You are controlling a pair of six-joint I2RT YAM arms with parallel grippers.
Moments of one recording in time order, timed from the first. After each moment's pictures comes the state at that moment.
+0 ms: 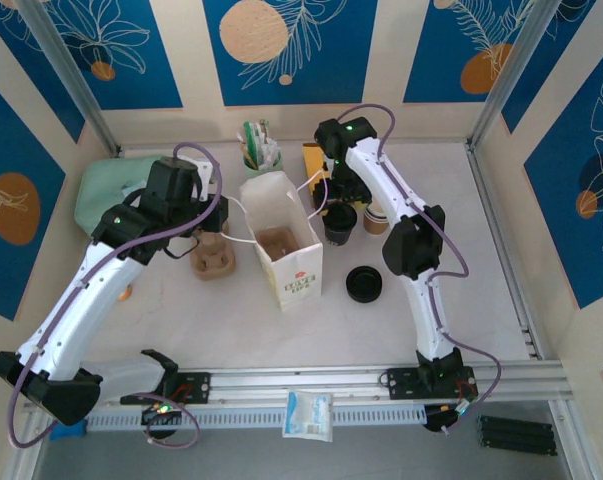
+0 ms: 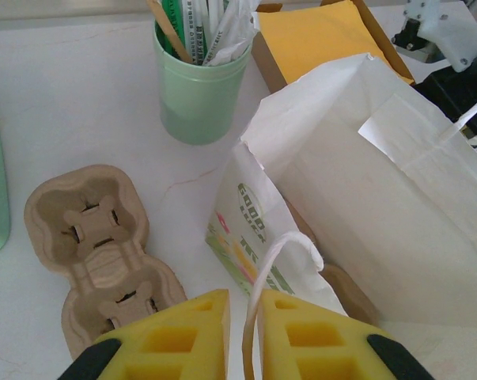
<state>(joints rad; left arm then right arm) -0.50 1.18 1.44 -0.96 -0.05 -0.29 0.46 2.31 2.43 -1.68 0.01 0.26</state>
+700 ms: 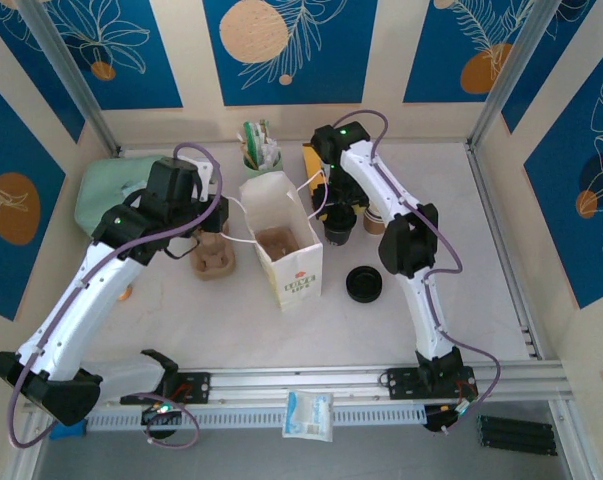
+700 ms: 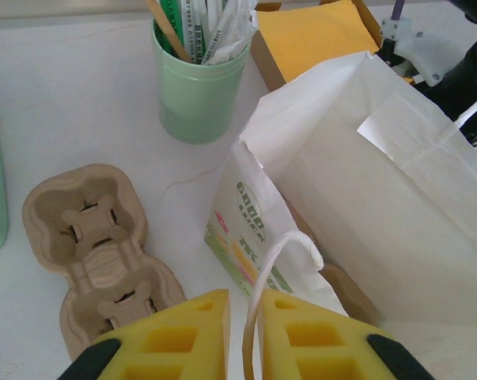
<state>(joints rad) -0.50 1.18 1.43 -0.96 -0.05 -0.29 0.47 2.36 2.42 -1.68 0.03 0.26</state>
